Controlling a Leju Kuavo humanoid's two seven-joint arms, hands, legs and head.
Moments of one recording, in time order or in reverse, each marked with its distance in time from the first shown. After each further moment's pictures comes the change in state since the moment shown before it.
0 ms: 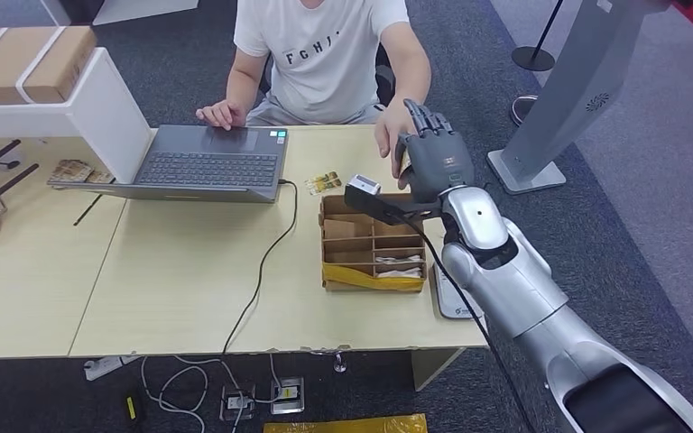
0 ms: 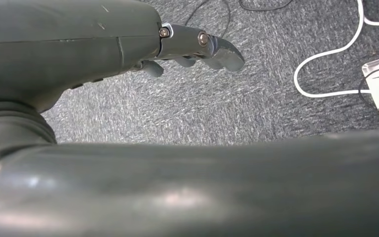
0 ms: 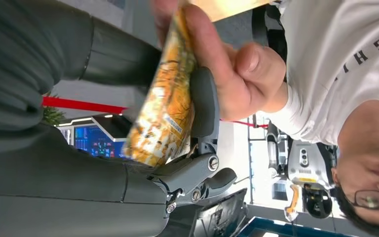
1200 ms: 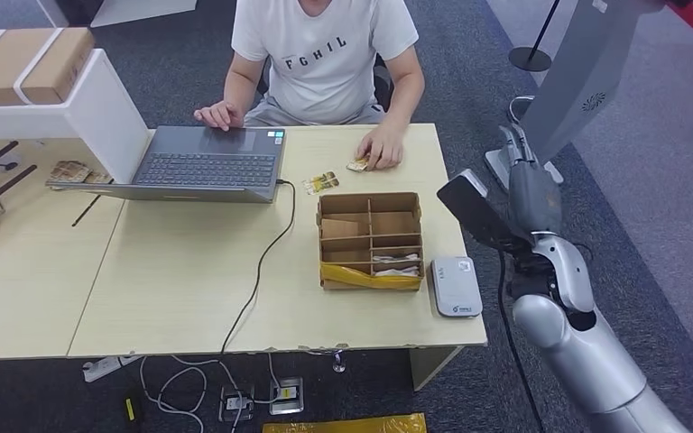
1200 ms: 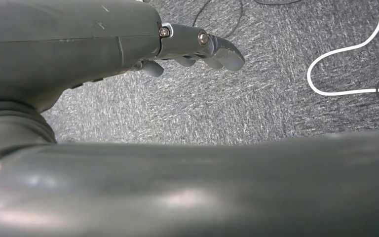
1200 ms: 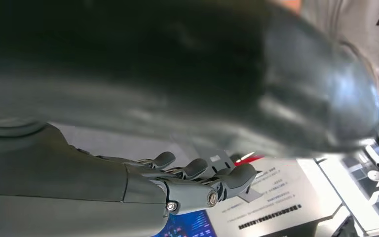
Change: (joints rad) left arm 0.009 -0.002 -0.008 0.000 0.041 0.011 0.024; right arm 0.343 -0.226 -0.210 -0.514 -0.375 -0.102 0.211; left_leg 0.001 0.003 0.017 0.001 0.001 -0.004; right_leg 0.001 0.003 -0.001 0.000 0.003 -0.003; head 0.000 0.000
